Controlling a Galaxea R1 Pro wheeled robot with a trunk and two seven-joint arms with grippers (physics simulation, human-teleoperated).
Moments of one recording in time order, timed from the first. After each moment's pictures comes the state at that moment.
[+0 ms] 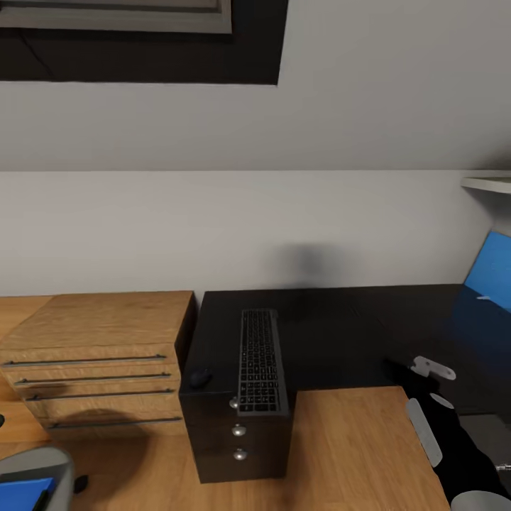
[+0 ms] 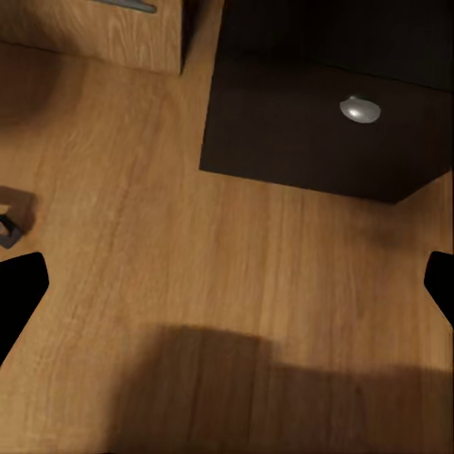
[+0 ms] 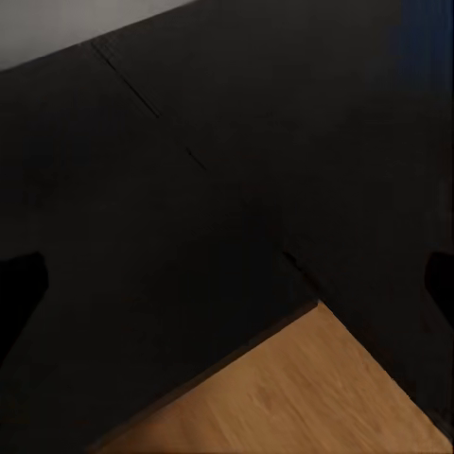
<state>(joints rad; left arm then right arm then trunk) -0.09 0.03 -0.39 -0.41 0.56 -0.40 0.07 -0.45 -0.16 -0.21 -1.02 -0.30 0.21 -0.20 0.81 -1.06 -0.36</state>
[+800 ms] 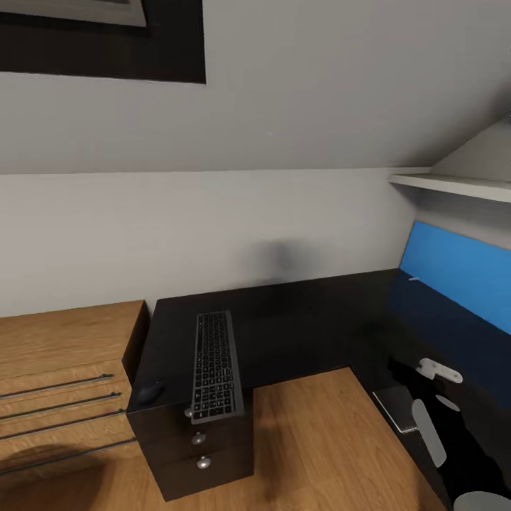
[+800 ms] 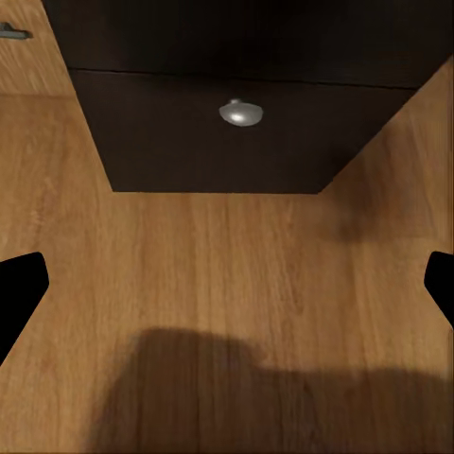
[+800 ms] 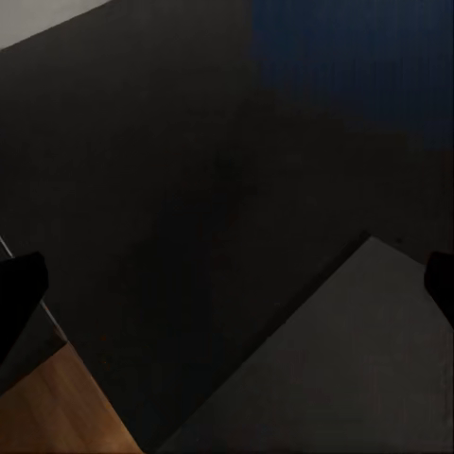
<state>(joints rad) -0.09 0.02 -0.39 -0.43 0.55 -0.41 0.08 -0.45 -0.16 -0.24 -1.01 -0.30 0.21 -0.19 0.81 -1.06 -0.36</state>
